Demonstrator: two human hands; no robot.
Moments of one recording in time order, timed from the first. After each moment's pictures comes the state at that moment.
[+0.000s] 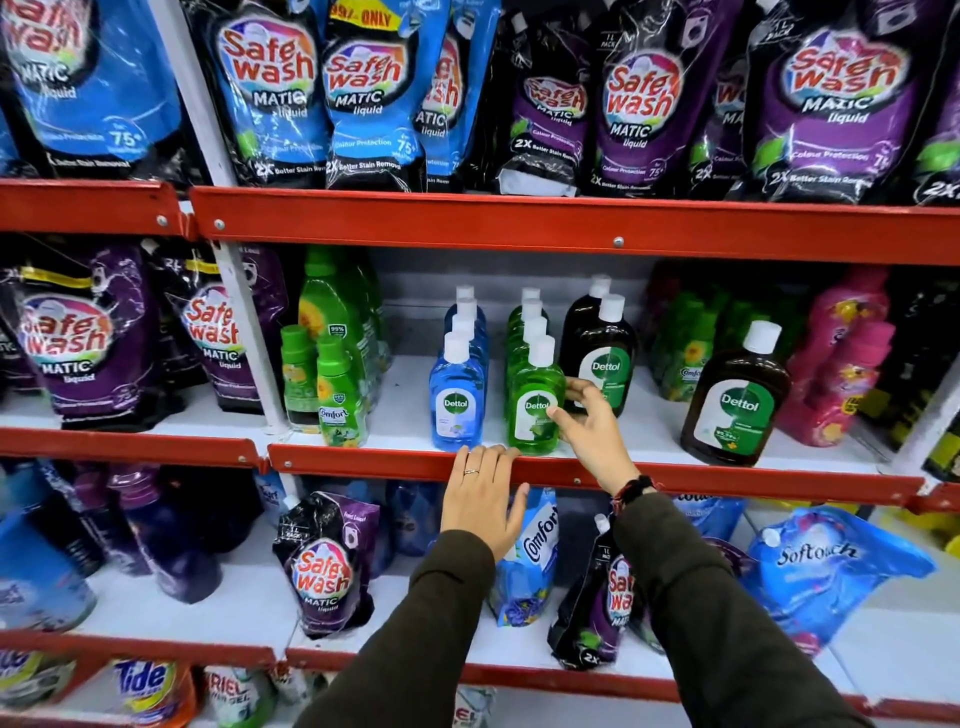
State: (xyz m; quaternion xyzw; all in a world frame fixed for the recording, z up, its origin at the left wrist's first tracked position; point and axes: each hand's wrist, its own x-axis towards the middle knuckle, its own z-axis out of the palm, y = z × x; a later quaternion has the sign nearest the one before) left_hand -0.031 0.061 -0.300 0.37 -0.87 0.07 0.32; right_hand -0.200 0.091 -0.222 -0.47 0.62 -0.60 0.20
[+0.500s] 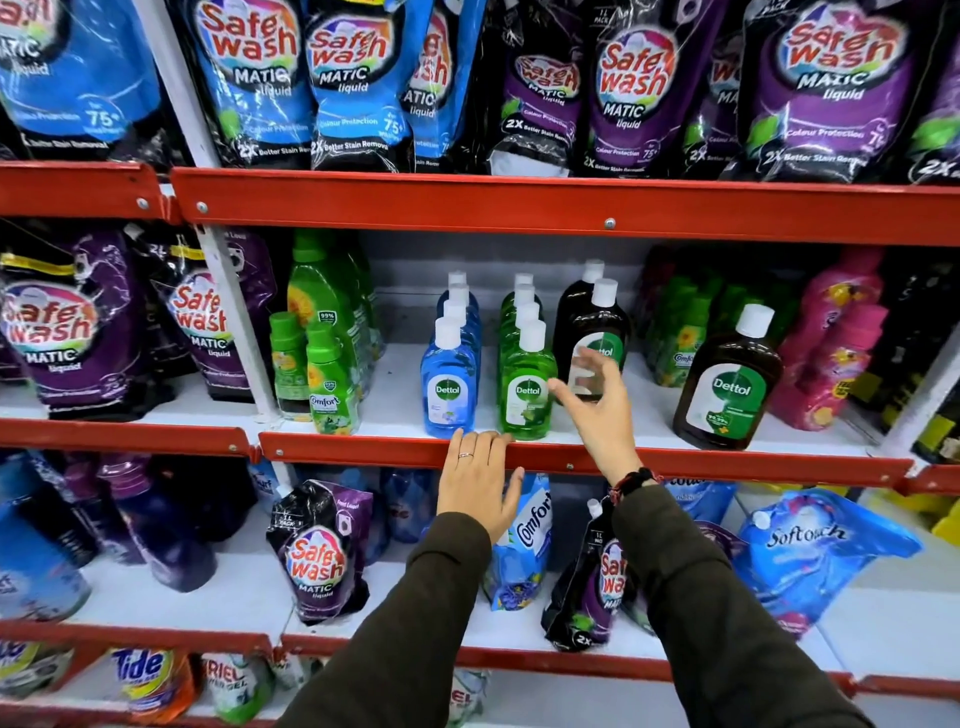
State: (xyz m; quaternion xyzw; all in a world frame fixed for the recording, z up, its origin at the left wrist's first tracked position) left_hand -0.035 0.061 -0.298 0.37 -0.87 0.06 0.31; right_hand -0.203 0.109 -0.214 -0.45 0.61 -0.64 0.10
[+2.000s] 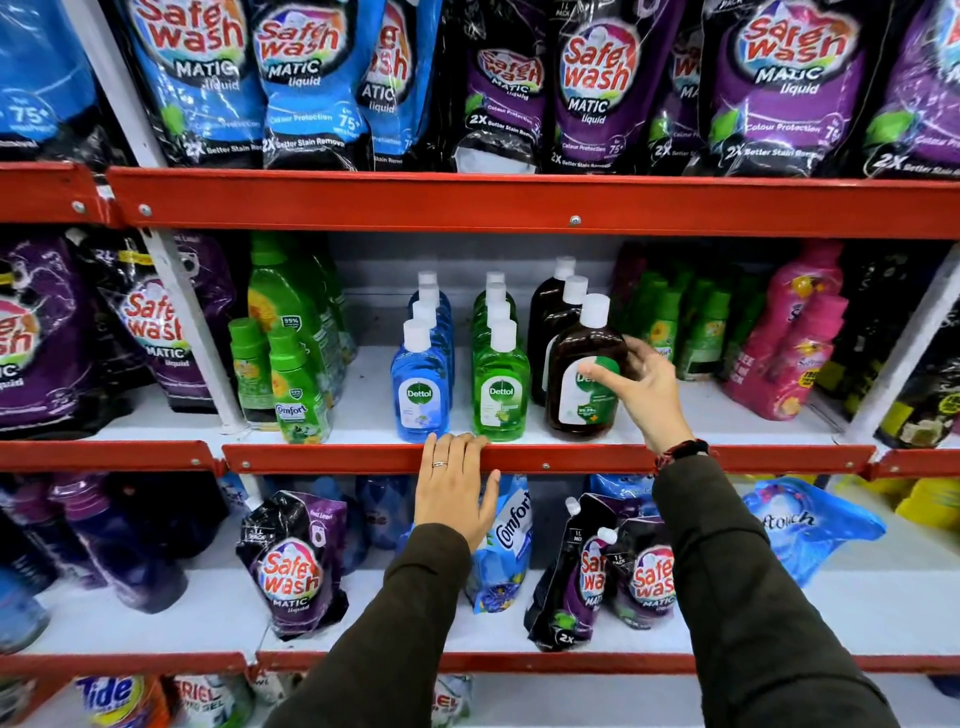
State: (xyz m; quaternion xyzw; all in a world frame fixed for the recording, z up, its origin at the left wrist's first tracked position) left_hand -0.039 0.059 -0.307 0.37 -0.86 0.07 0.34; right_hand -0.280 0.138 -0.184 -0.40 0.63 -0.64 0.17
